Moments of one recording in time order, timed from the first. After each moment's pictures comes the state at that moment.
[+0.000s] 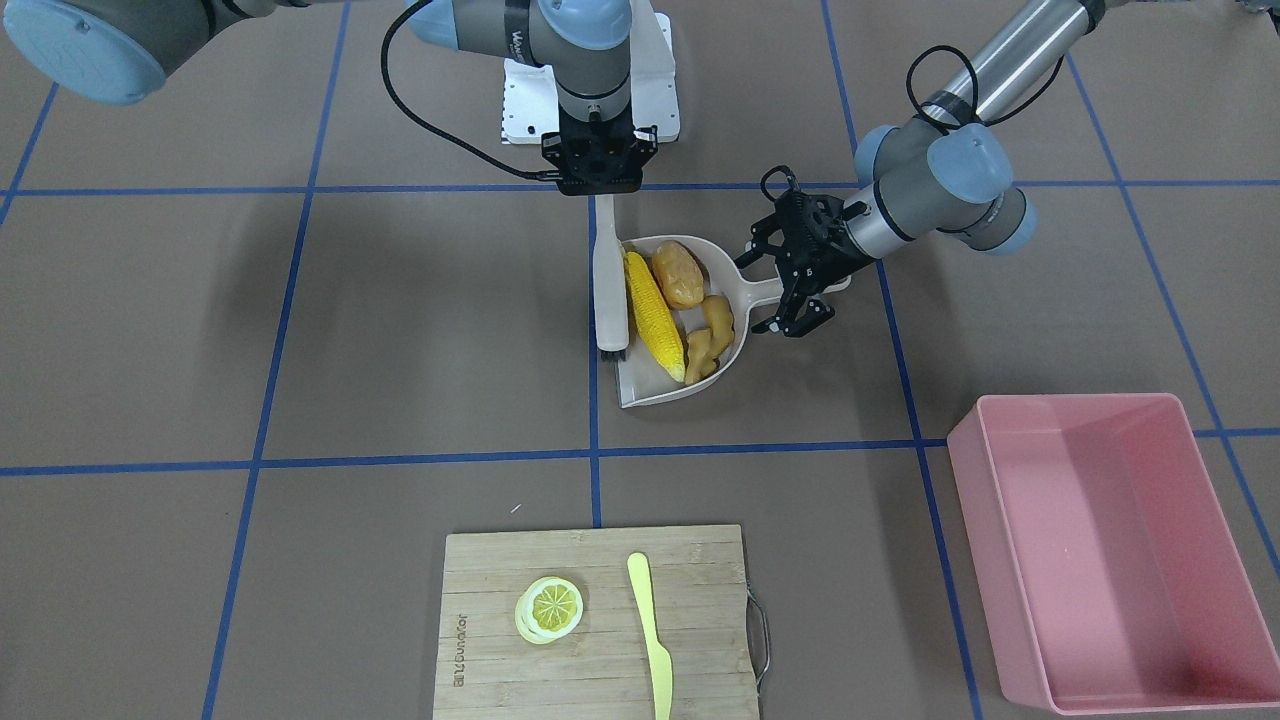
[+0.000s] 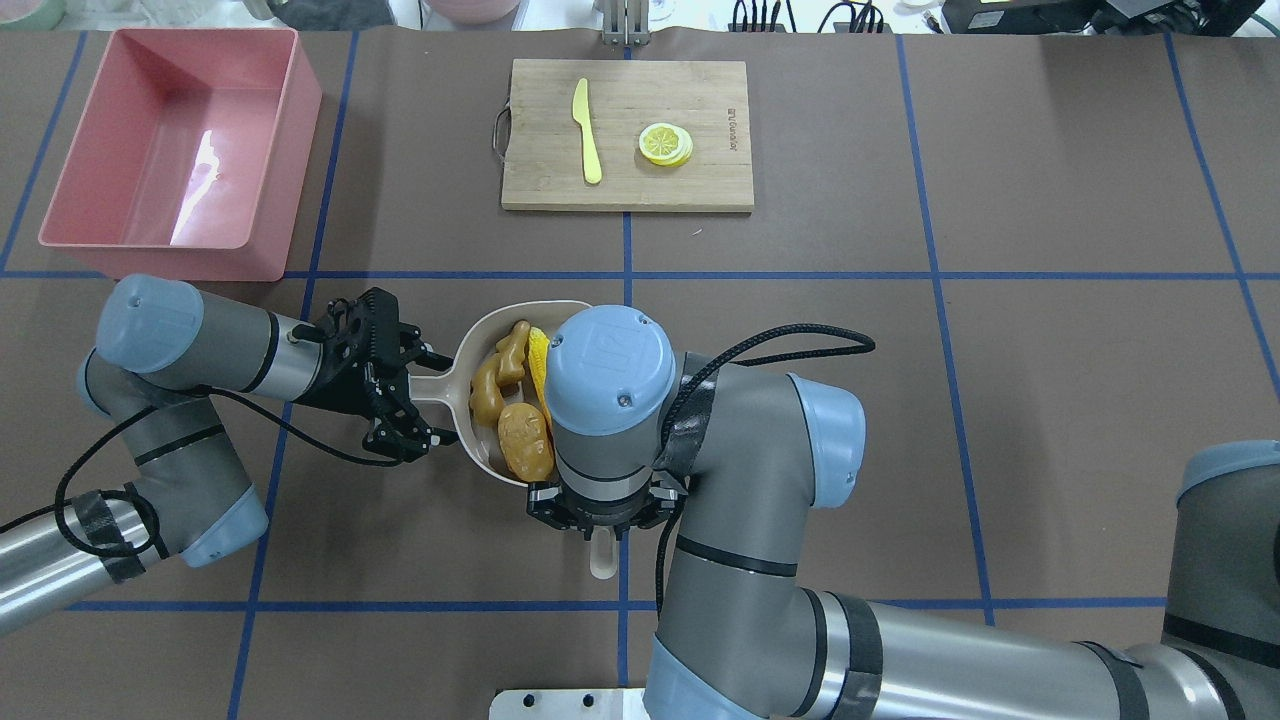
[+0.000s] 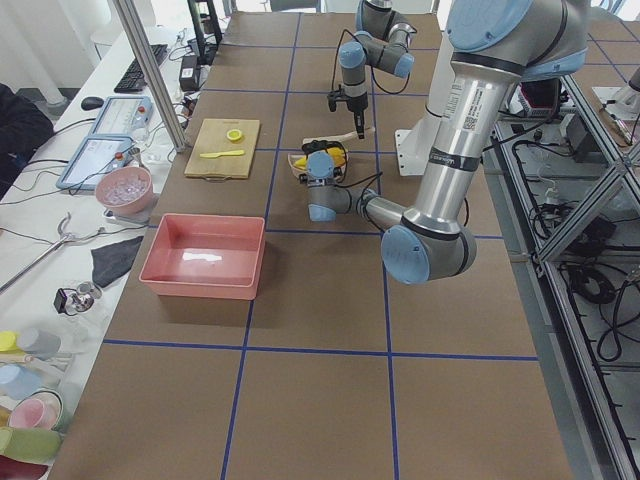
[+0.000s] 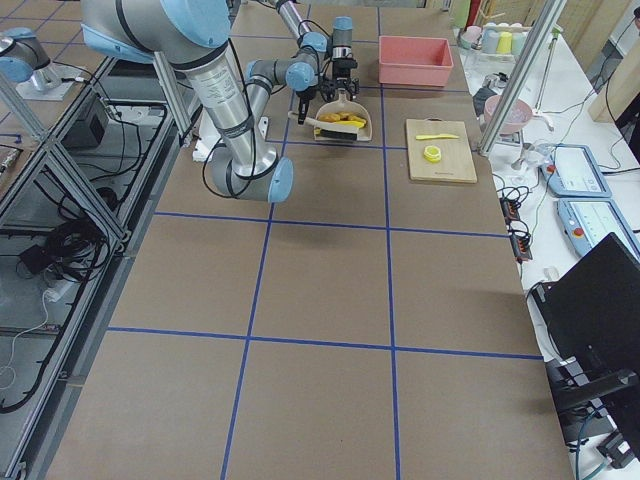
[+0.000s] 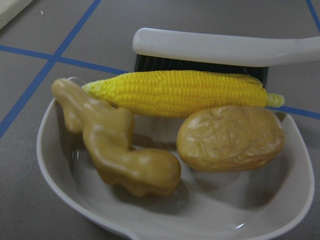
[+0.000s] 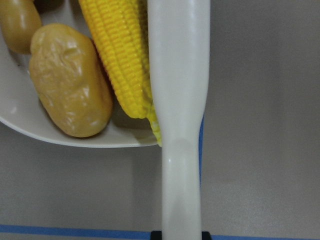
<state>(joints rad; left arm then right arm) -0.62 -1.91 -1.45 -2.80 -2.14 -0.13 0.34 -0.76 1.72 -1.77 1.99 1.31</state>
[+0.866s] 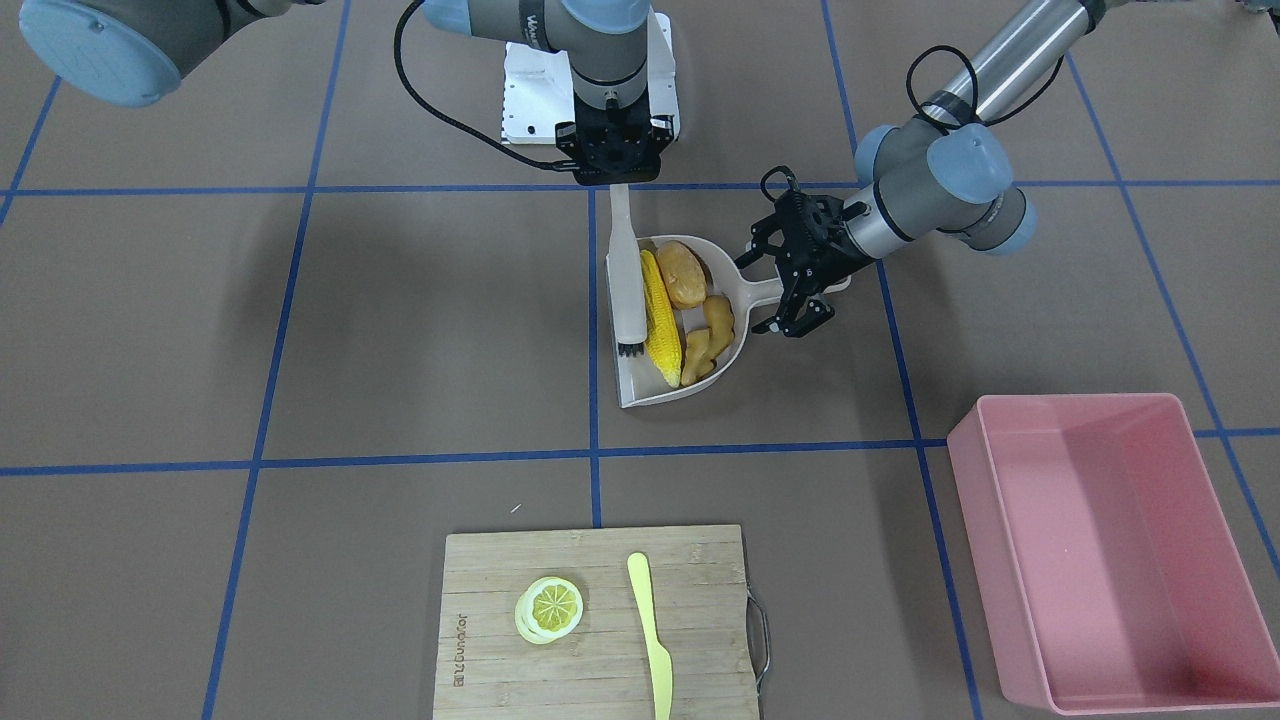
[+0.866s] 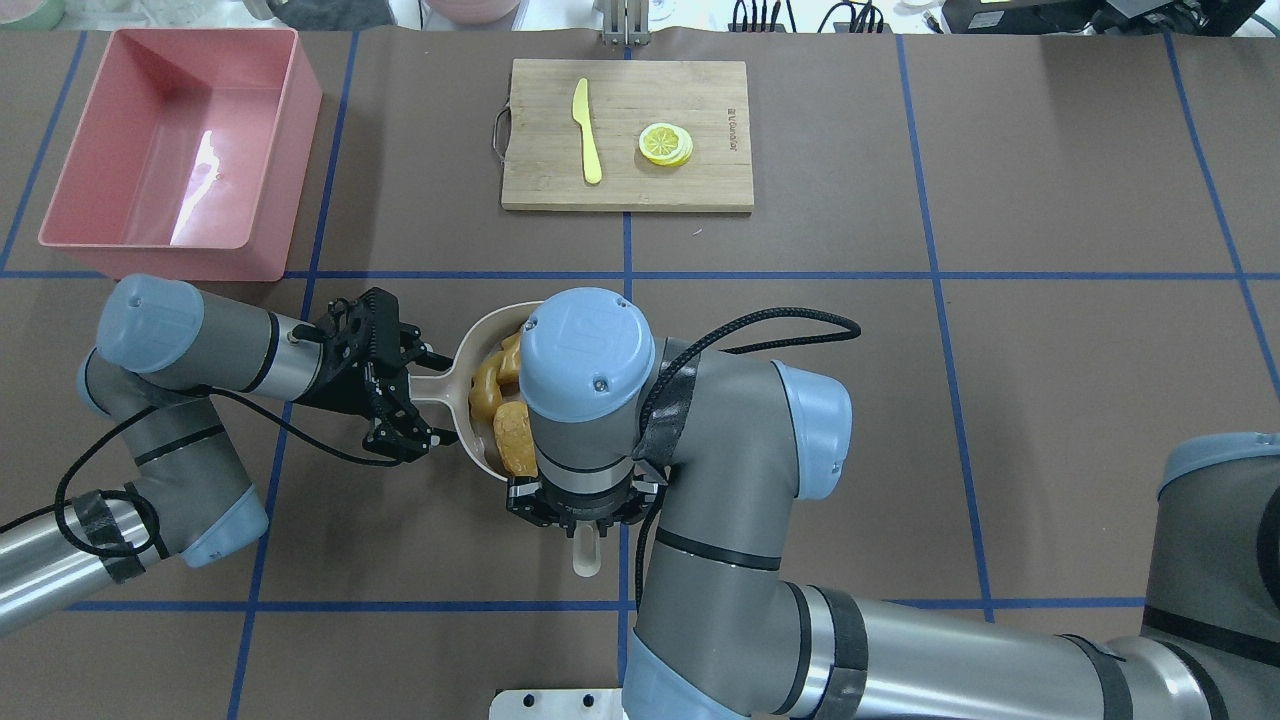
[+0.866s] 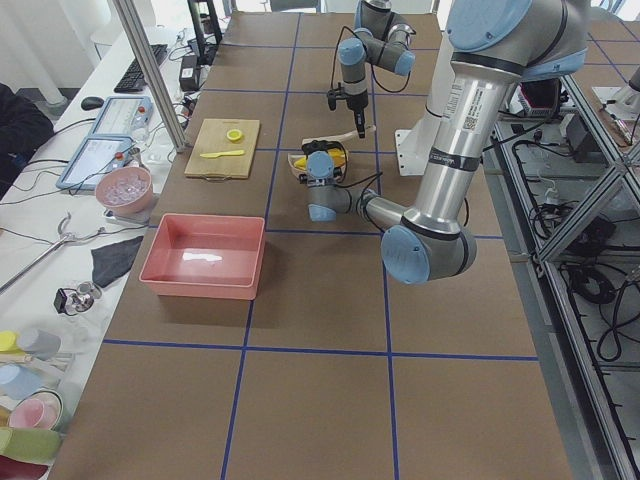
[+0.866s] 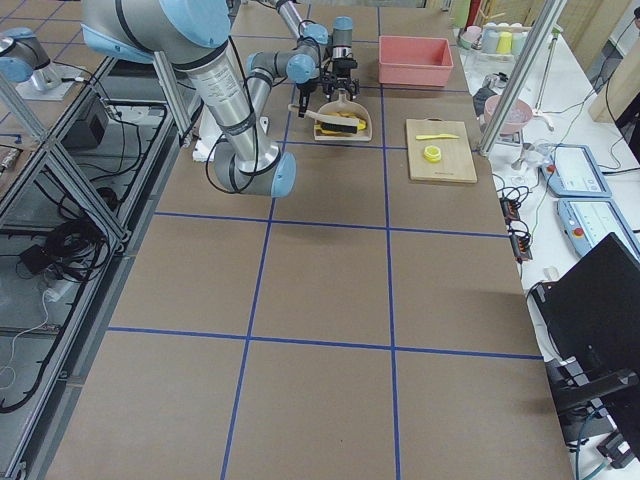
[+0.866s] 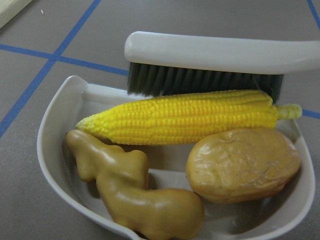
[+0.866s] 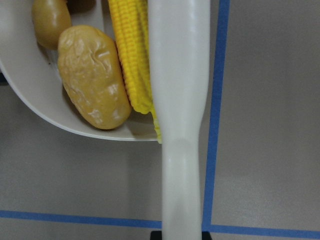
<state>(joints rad) -0.62 -1.91 -1.45 -2.79 -2.14 -0.13 0.35 -0.72 1.72 -1.82 2.01 1.29</state>
